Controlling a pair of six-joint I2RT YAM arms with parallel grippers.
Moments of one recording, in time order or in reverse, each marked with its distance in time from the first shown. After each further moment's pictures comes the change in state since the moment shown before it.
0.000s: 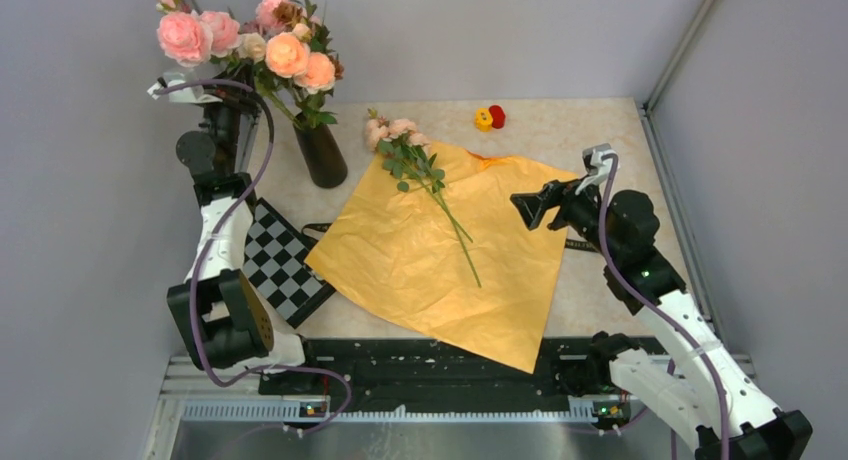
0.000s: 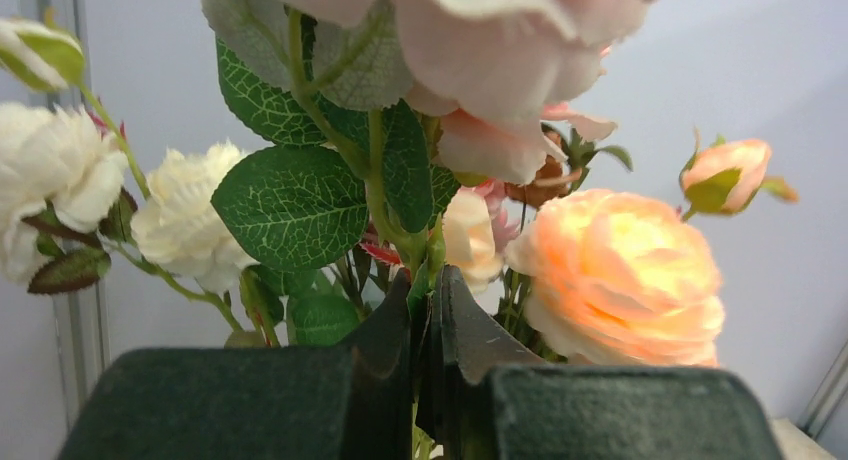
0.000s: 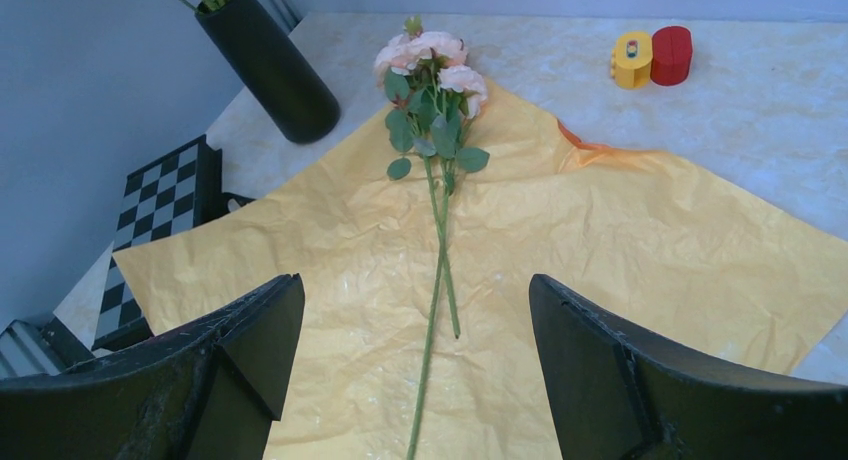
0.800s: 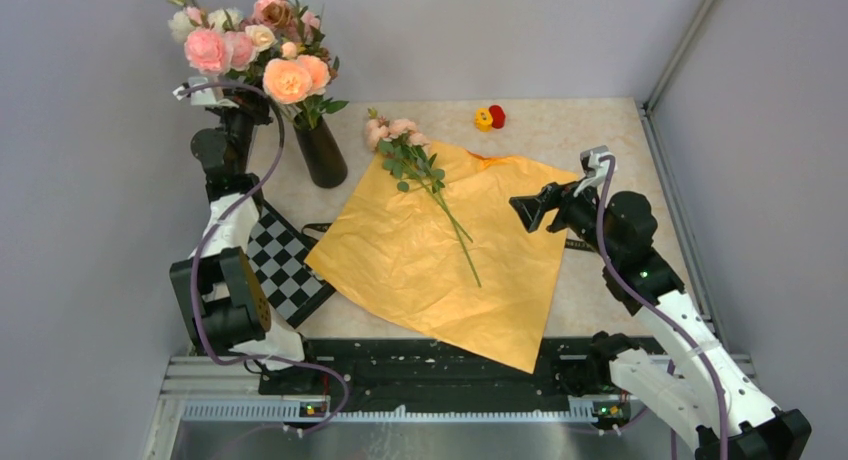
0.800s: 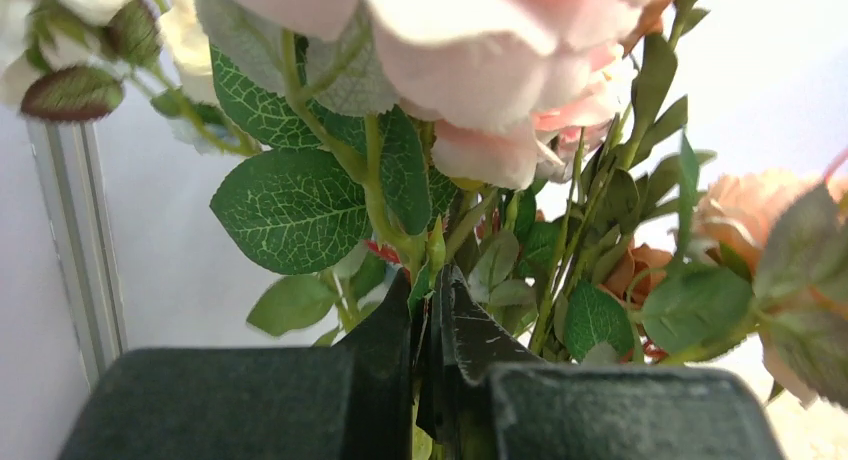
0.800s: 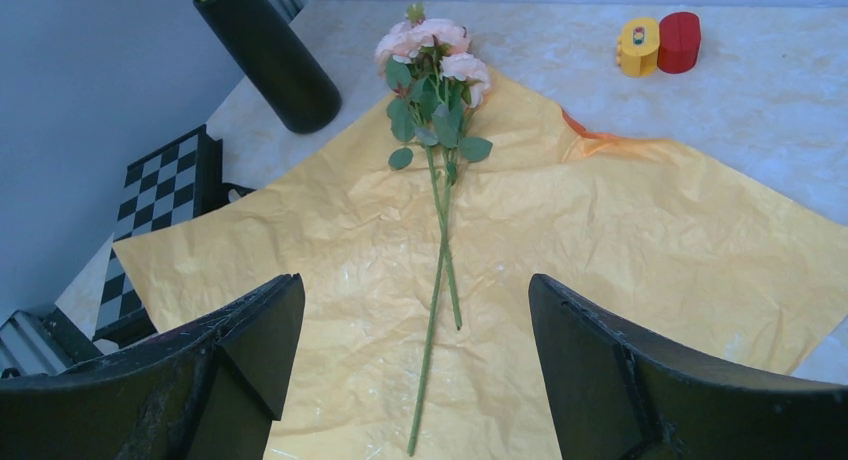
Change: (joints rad) left arm -0.017 0.102 -0.042 -0.012 0.008 0.066; right arm 0.000 -0.002 -0.021 0.001 -0.011 0.002
